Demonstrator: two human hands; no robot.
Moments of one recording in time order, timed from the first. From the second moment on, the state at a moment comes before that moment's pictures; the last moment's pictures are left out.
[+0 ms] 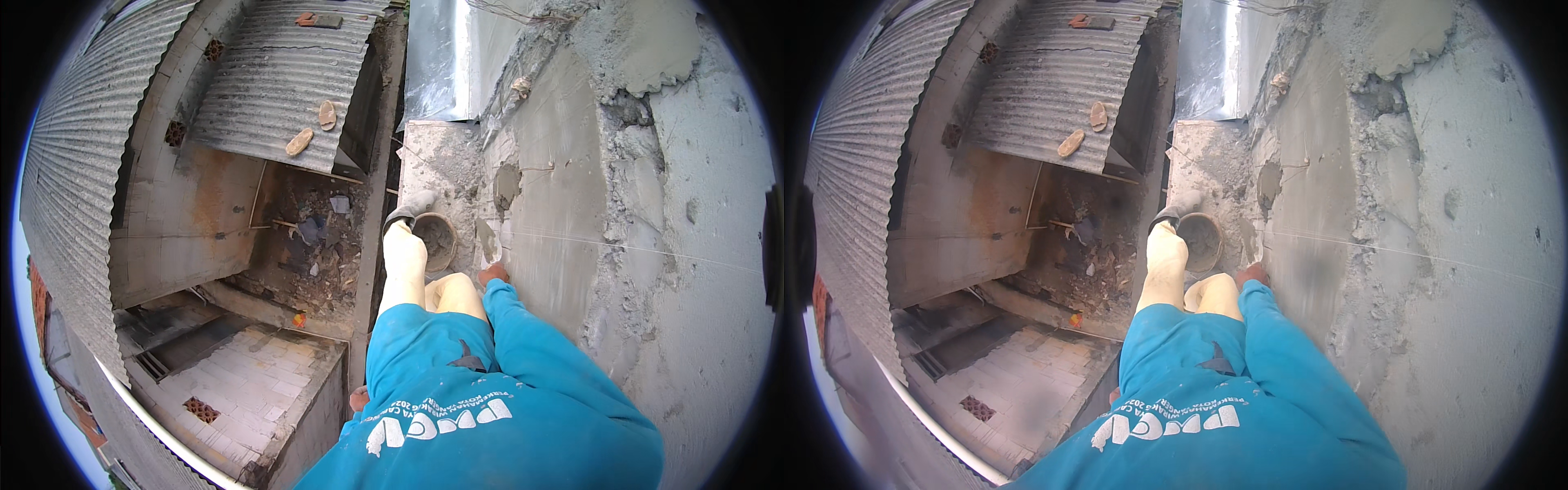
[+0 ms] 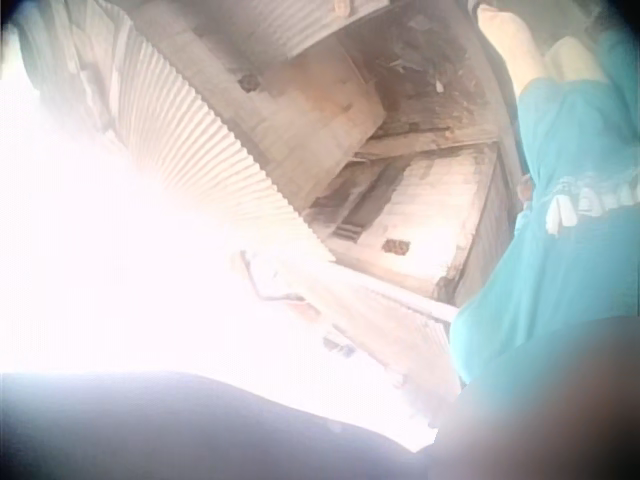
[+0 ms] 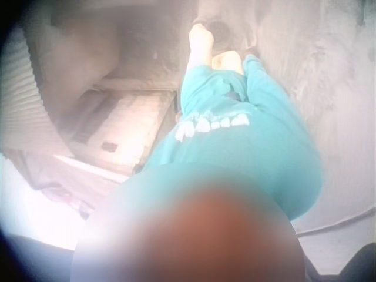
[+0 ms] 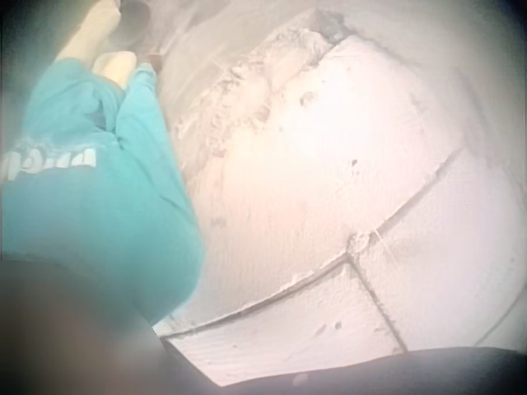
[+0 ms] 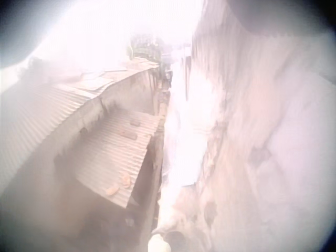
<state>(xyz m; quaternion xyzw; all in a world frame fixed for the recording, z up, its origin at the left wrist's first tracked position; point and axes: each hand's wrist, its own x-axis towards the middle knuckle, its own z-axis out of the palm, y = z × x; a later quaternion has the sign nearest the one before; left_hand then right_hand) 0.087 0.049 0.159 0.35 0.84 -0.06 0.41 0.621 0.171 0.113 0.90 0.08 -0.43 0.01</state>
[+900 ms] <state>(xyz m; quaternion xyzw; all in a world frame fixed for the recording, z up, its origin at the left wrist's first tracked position) 0.062 0.055 0.290 0.21 0.84 0.14 0.48 0.622 0.155 0.063 0.85 0.25 -0.46 0.06</state>
